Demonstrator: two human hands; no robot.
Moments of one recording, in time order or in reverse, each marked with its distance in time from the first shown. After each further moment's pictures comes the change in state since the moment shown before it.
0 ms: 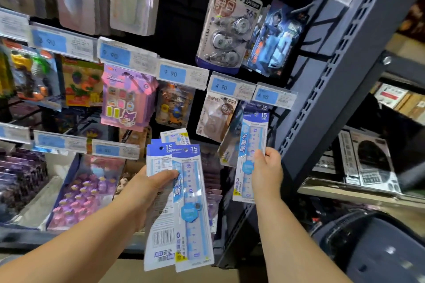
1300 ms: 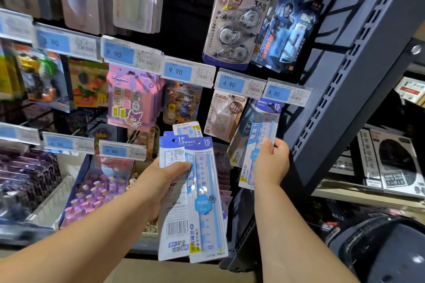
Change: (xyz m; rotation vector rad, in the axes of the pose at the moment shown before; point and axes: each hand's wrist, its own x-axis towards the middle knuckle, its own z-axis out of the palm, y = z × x) left_hand 0.015 0.012 0.016 -0.010 -0.031 0.012; right_hand 0.021 -0.008 0.023 0.040 0.158 0.026
